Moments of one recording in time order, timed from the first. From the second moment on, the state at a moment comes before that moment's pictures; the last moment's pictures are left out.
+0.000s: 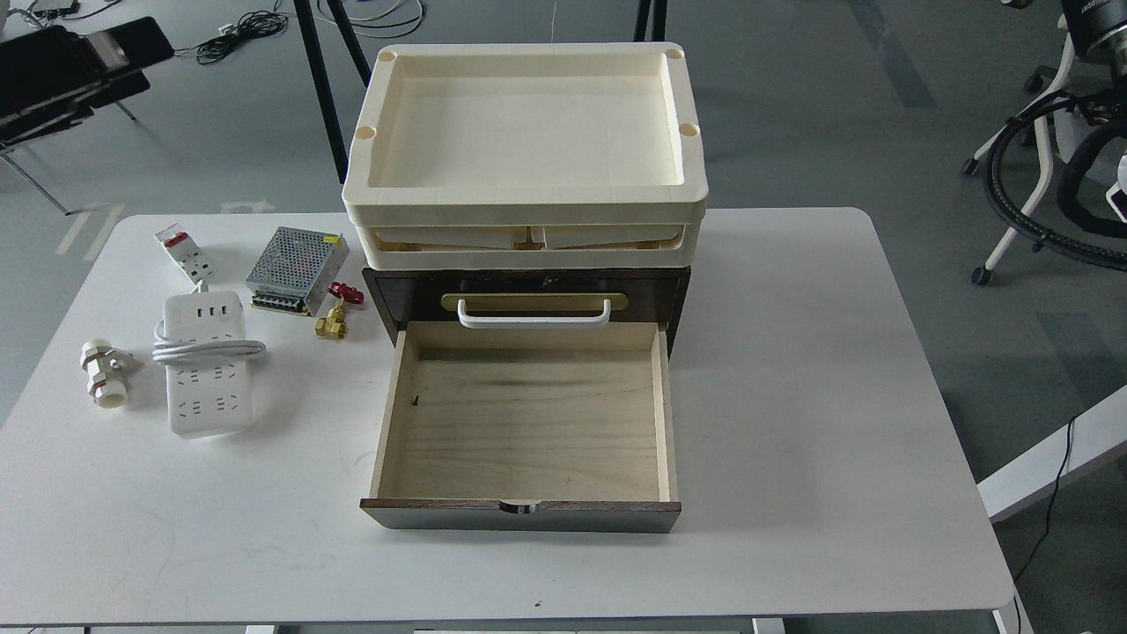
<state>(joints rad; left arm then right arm) -0.82 1.50 -0.49 -1.69 1.00 -0.15 -0.49 1.04 -0.61 0.67 0.75 0.09 0.46 0.47</state>
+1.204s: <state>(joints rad) -0.87 0.86 -0.01 -0.80 2.01 0.07 -0.49 1.00 -0.69 0.68 0.83 0.09 0.41 0.47</state>
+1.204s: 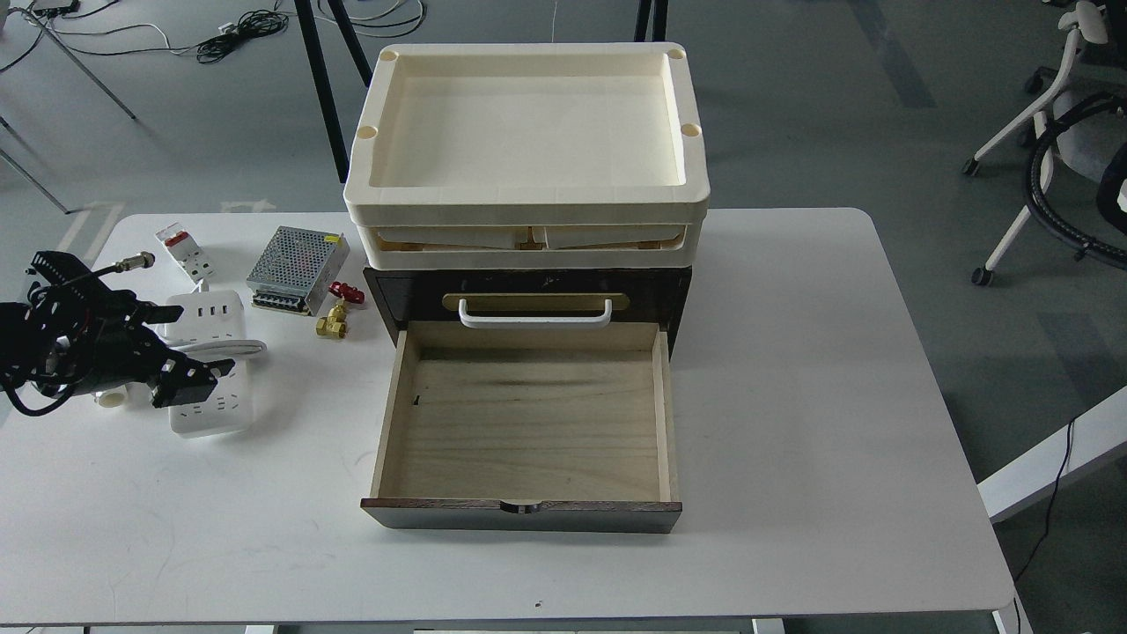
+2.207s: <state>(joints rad) -0.89 0.66 0.04 -0.54 2.10 0.02 -0.49 0.98 -0.70 0.69 0.84 0.09 0.41 0.47</state>
